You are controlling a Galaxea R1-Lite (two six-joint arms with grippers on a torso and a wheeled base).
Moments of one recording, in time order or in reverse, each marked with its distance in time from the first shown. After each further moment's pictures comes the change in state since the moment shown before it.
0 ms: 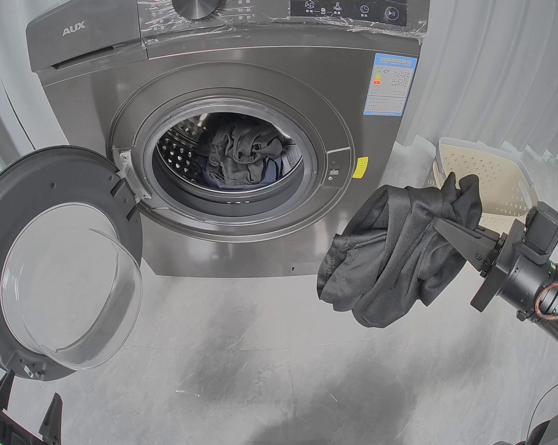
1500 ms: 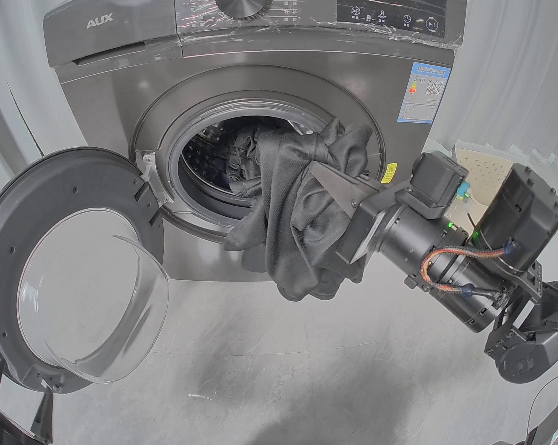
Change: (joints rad) left arm 0.005 0.001 -0.019 -0.065 -0.039 0.045; right arm 0.226 0.391 -0.380 -0.163 -0.154 0.067
